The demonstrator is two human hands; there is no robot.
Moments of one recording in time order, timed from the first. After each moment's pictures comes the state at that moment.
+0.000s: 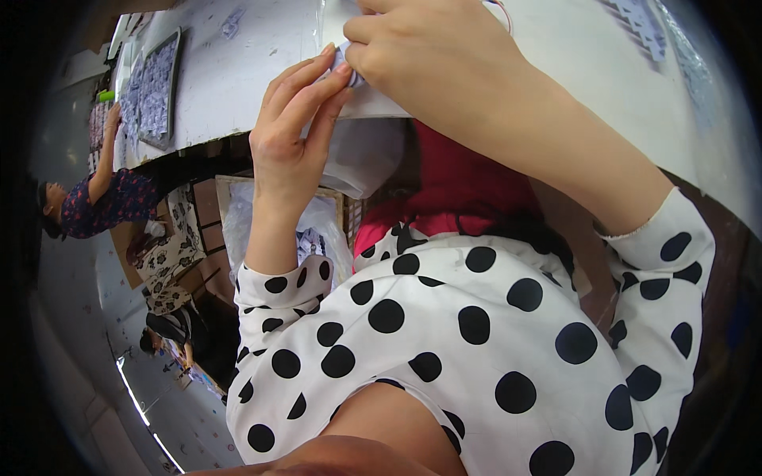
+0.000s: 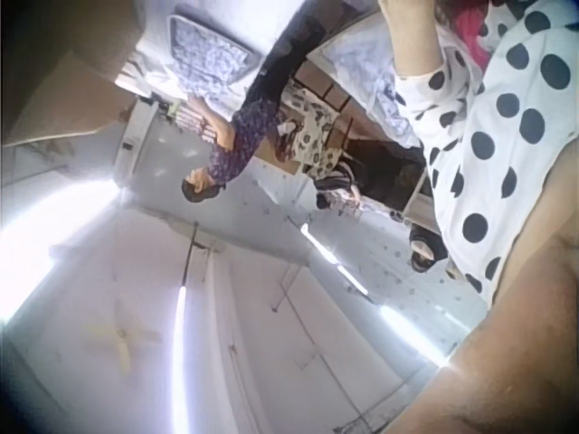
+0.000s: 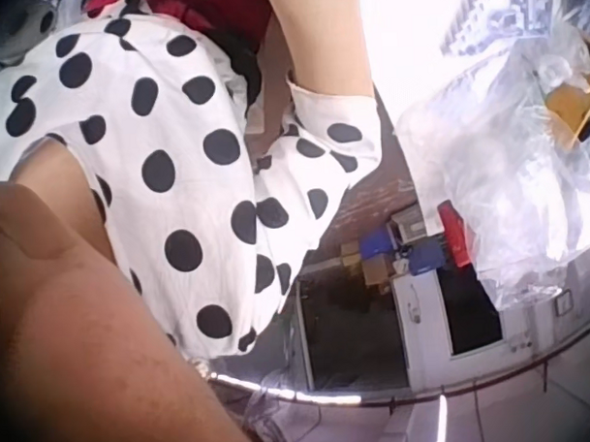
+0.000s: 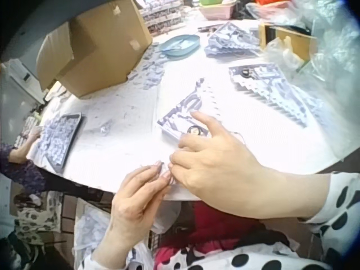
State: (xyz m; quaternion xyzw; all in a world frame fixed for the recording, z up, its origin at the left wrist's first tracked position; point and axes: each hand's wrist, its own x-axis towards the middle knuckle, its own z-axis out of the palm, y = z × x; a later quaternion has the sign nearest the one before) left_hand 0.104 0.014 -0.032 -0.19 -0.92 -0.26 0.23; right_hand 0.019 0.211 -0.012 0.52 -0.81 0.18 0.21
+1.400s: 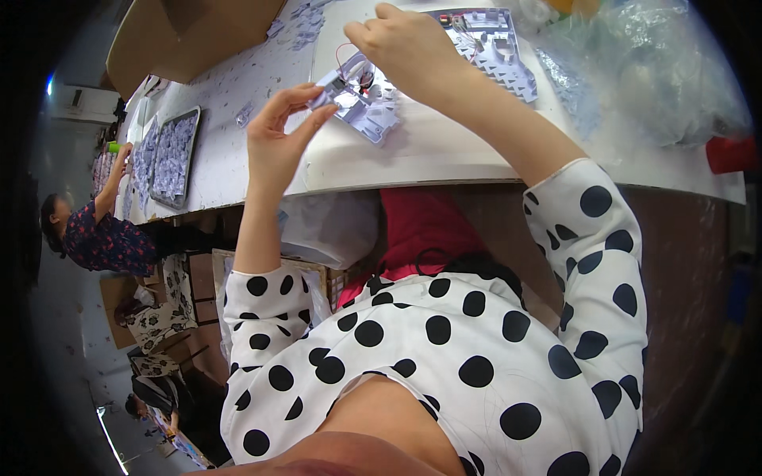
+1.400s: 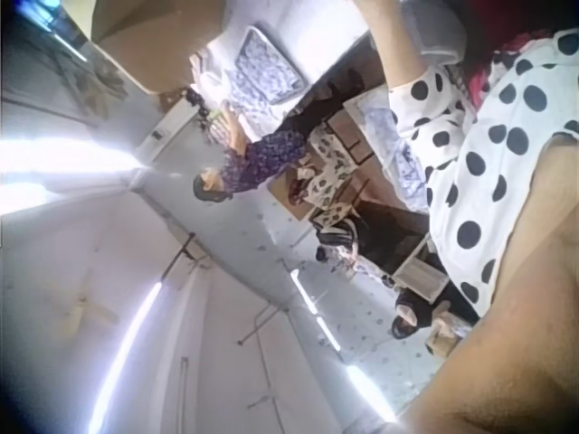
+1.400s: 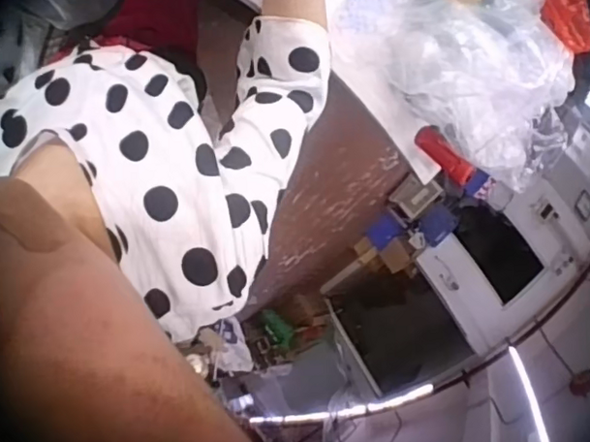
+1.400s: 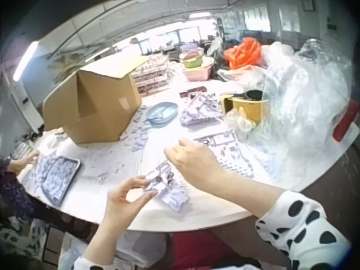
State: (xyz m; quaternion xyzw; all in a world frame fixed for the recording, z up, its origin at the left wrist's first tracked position) left_hand 0.040 0.035 0.013 -0.14 -0.85 -0.48 0.15; right_hand -0.057 0.249 0.008 0.37 -0.86 0.14 0.33
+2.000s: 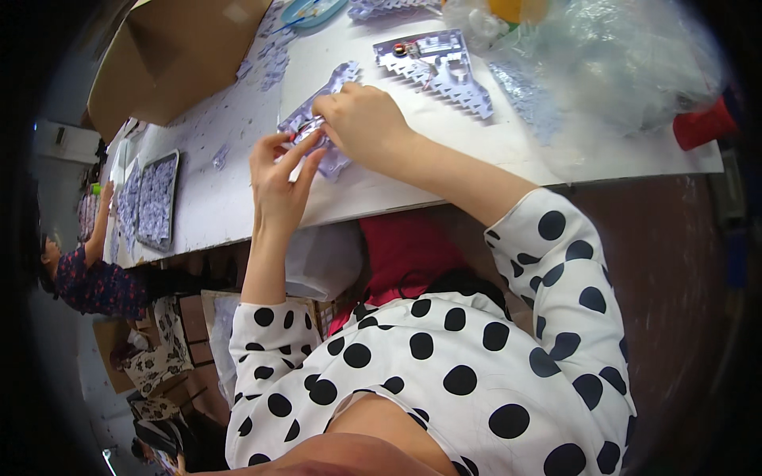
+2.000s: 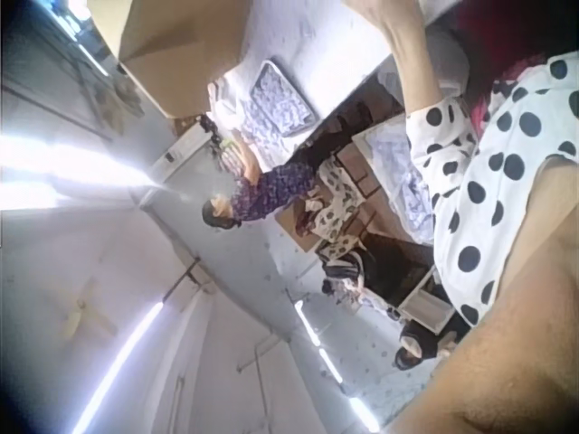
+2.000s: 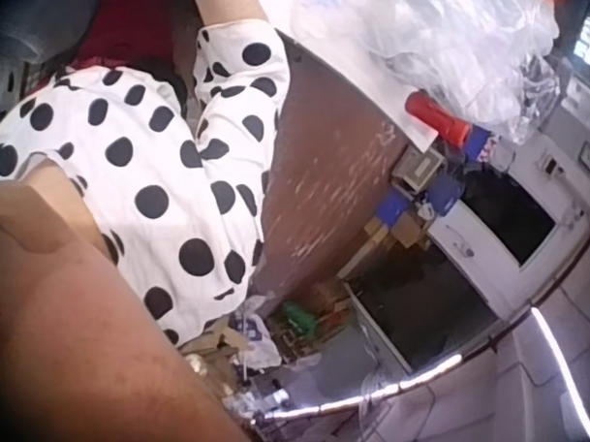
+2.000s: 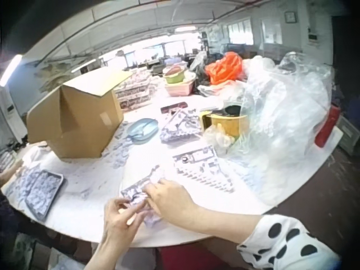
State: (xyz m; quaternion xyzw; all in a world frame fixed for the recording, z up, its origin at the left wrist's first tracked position) left_hand 0.045 0.055 -0.015 -0.19 -0.91 -0.22 0.28; right_hand -0.023 0.237 -0.019 0.34 -0.86 0.30 0.24
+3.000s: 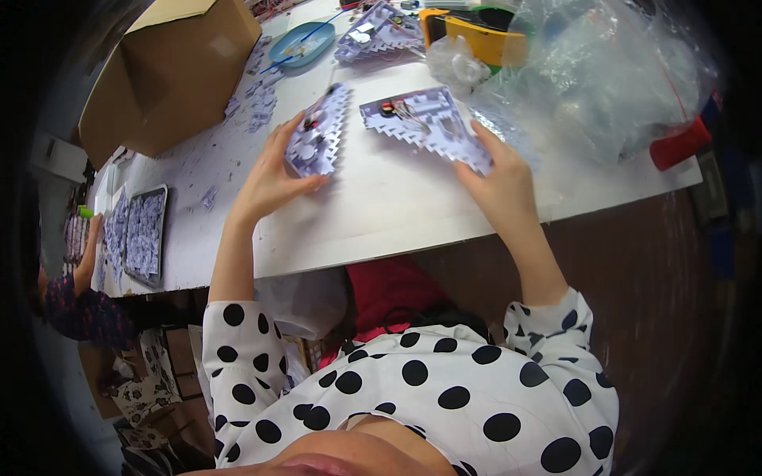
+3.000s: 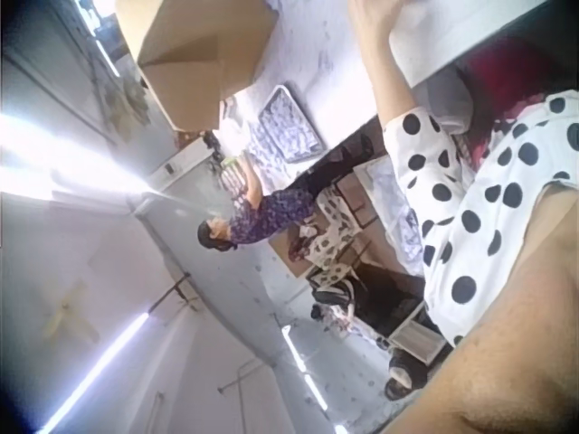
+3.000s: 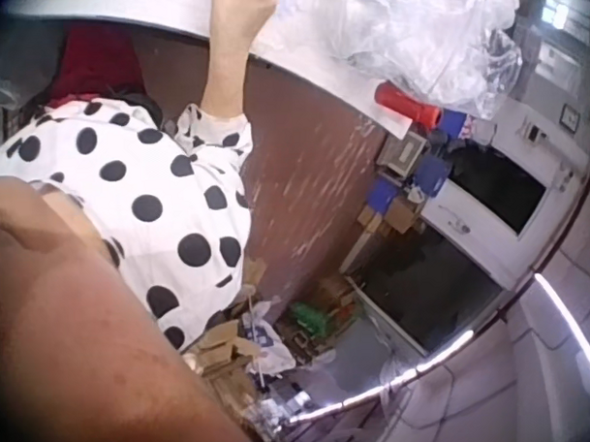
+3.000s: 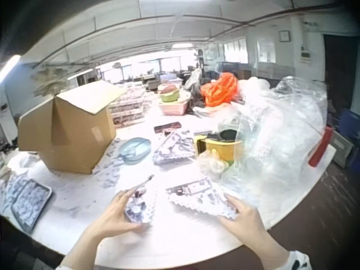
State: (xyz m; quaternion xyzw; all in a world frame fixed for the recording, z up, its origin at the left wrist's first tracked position) left_hand -0.041 0.044 0.007 -0.20 -0.93 -0.30 0.02; right_hand 0.033 0.387 -0.022 0.01 -0.89 0.41 0.20
